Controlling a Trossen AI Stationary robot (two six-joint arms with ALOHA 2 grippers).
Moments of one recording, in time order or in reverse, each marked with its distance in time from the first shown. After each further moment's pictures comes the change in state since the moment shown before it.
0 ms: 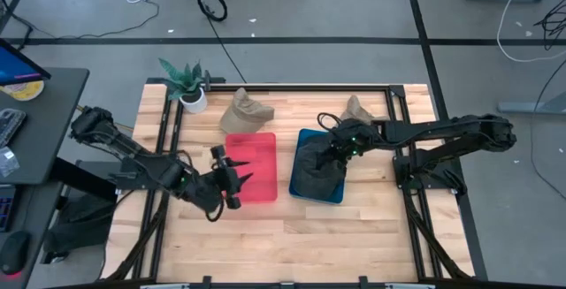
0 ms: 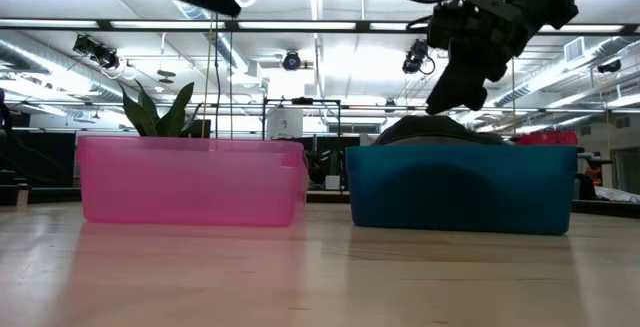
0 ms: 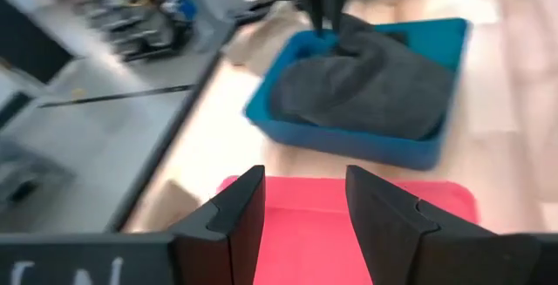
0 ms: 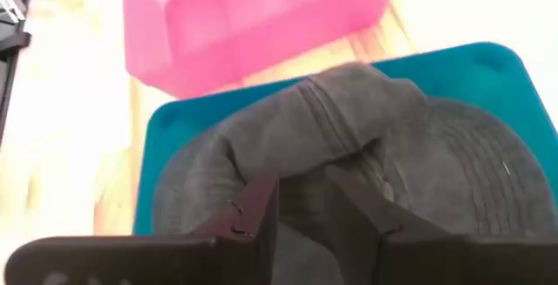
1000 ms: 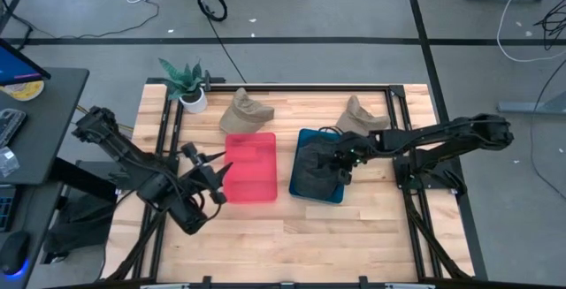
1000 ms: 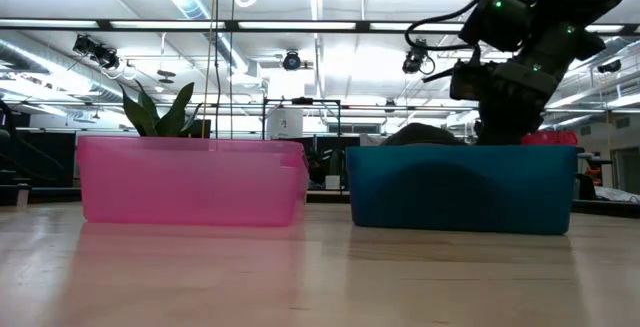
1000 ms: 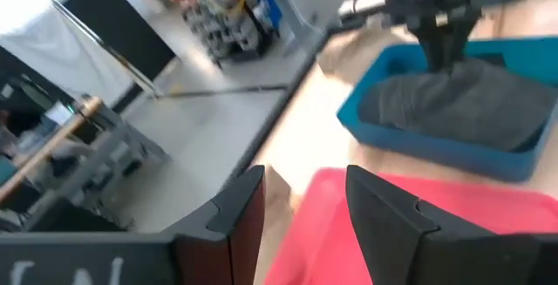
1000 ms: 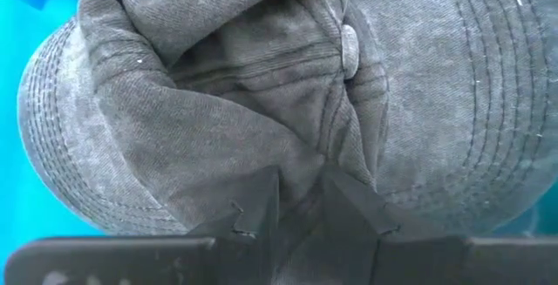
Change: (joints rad) left arm -0.192 0.059 0.275 -0.756 -0.342 -0.552; right arm 0.022 0.058 -0.180 0.000 0.078 0.028
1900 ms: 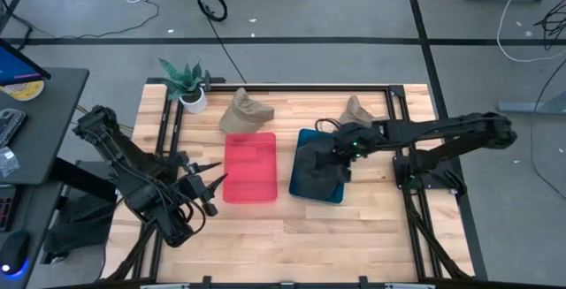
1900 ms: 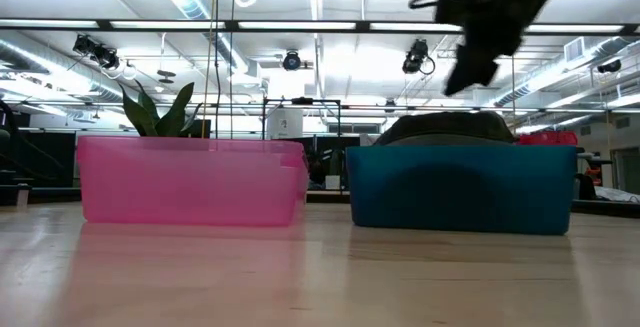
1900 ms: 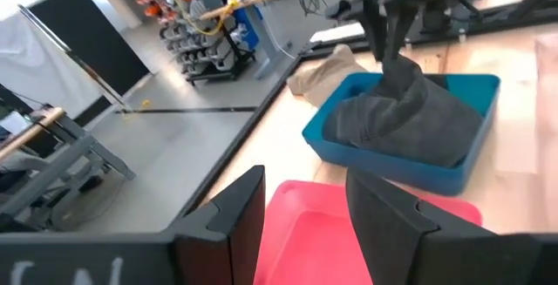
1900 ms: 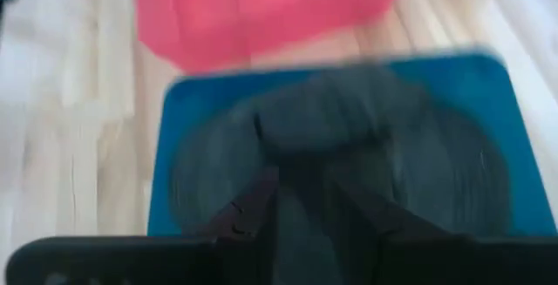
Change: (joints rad) left arm -0.134 -0.001 -0.001 -0.039 -0.039 -0.159; right arm 0.076 -0.067 0.322 -0.254 0.014 -0.052
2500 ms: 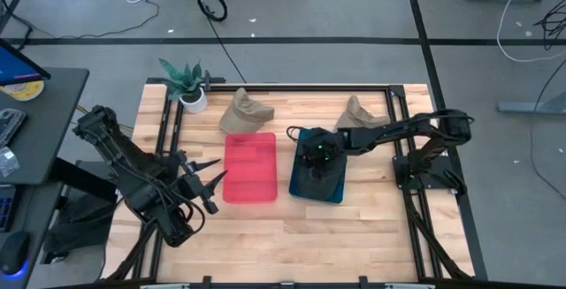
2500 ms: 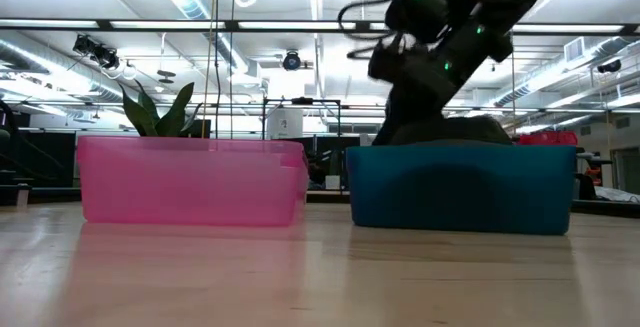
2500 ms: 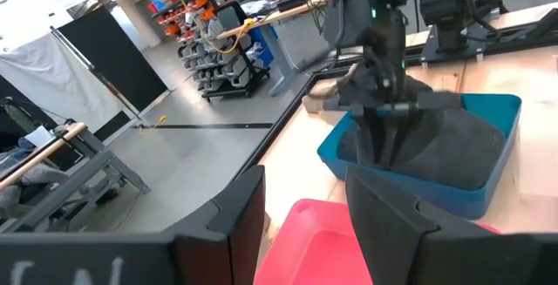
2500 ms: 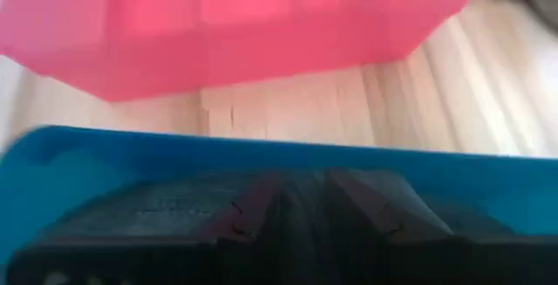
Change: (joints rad) left arm 0.001 -0.001 0.000 -0.005 -0.078 0.003; right arm -0.067 0.430 0.003 0.461 -0.015 -0.213
